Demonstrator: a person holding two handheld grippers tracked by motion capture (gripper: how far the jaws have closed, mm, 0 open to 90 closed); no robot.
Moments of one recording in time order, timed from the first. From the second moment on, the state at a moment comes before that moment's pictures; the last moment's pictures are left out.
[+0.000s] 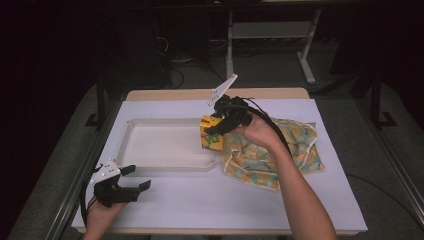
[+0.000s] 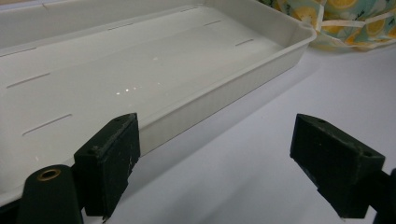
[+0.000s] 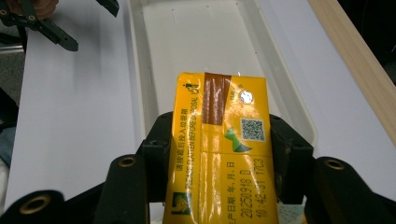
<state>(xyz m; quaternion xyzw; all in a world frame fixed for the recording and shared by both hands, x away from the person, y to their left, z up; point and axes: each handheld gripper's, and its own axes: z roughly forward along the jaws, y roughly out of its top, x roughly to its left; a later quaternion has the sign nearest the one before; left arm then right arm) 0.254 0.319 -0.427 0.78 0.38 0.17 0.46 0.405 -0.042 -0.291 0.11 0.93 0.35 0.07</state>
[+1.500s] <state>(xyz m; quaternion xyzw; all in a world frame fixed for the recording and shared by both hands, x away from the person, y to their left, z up) 0.254 0.321 -0.426 0.78 0.38 0.17 0.46 0.409 0.011 -0.304 0.06 0.94 0.34 0.05</state>
